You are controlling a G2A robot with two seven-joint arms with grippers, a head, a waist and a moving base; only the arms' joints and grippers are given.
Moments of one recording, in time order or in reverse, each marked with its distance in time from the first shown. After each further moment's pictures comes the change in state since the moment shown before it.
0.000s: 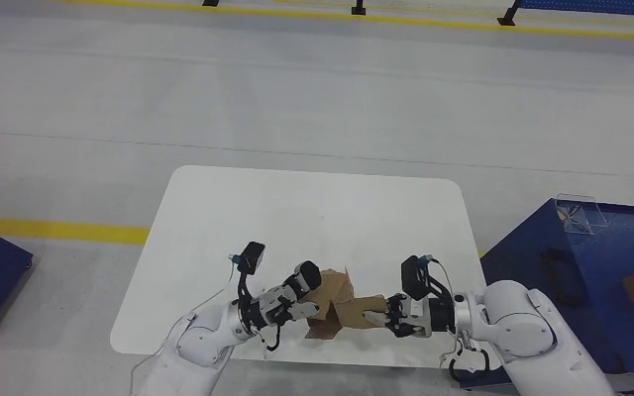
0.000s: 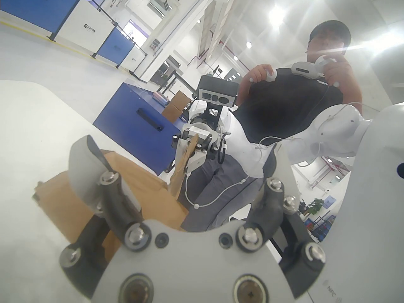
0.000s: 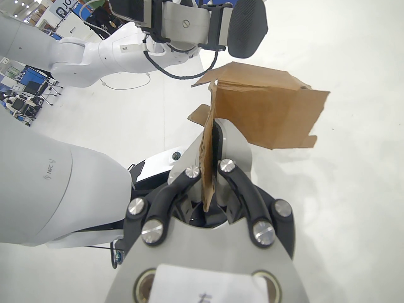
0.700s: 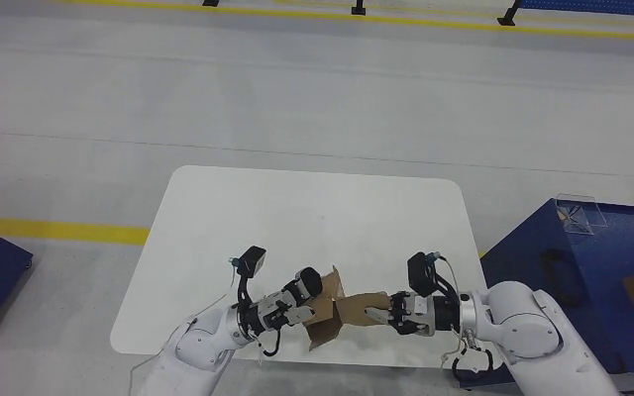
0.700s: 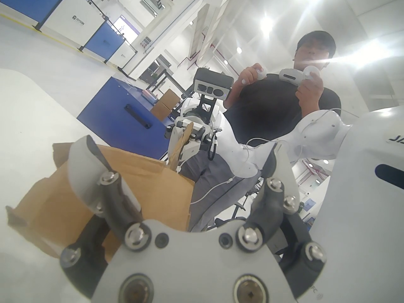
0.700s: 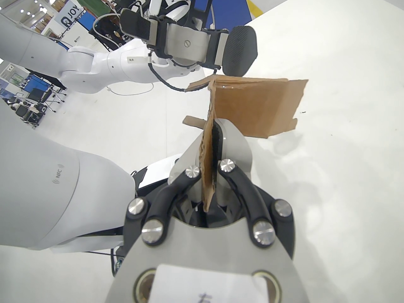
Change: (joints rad) left arm 0.006 0.024 0.032 0.001 -0.139 0.003 -0.062; right arm -0.013 0.008 0.014 -0.011 0.036 0.032 -0.048
